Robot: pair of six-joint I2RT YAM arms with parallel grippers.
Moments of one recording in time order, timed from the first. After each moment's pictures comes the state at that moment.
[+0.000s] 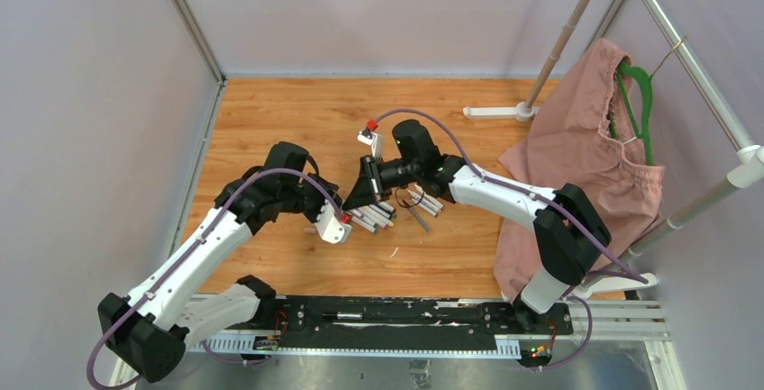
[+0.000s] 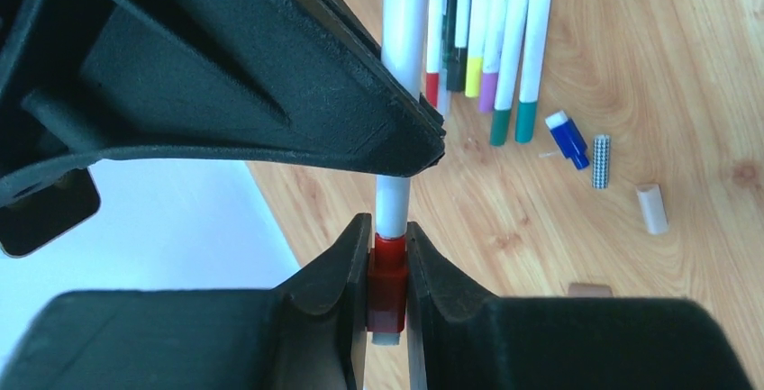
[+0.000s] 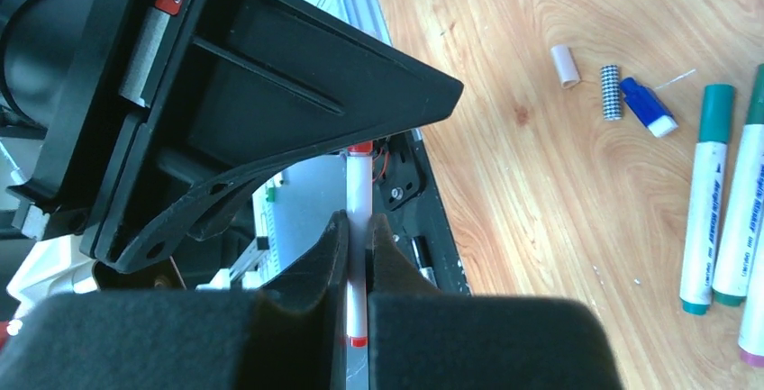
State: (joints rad) left arm -0.51 0.97 0.92 -0.80 0.36 1.65; right arm 0.81 1.65 1.18 0.00 -0.84 0.66
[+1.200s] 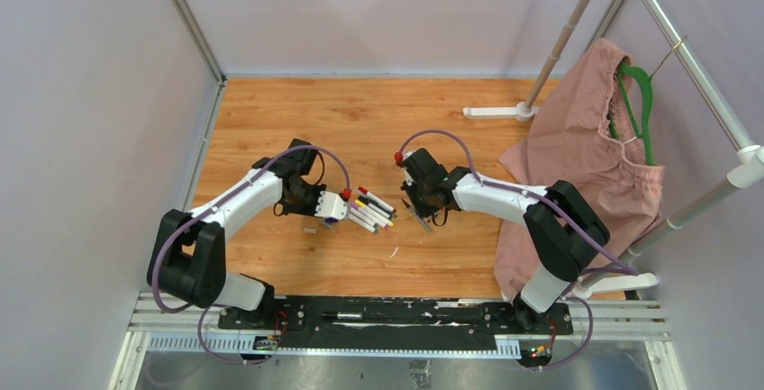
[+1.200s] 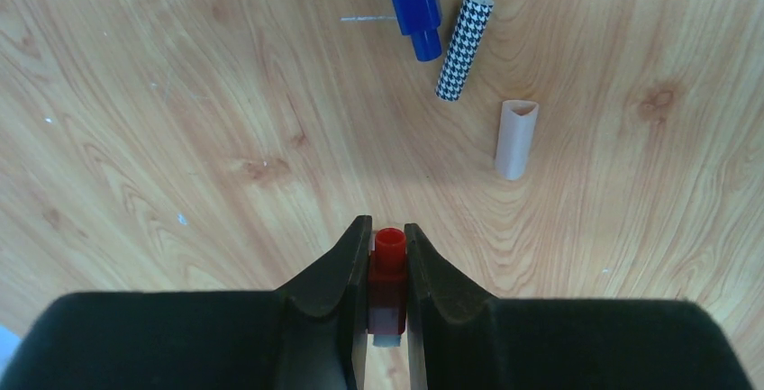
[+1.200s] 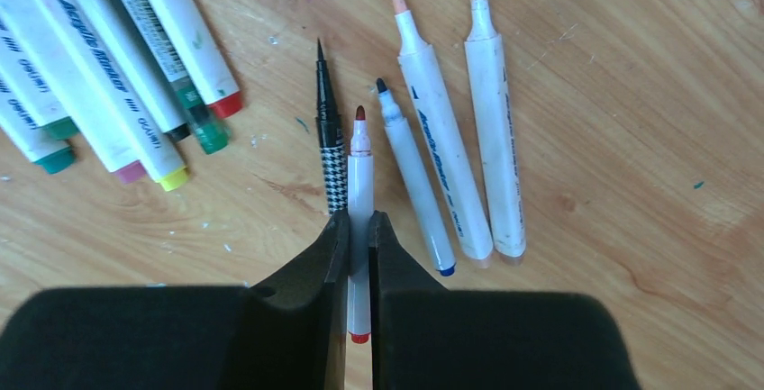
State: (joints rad) left arm -0.35 1.40 0.86 -0.79 0.13 1.43; right arm 0.76 1.64 0.99 -0.39 0.07 0.15
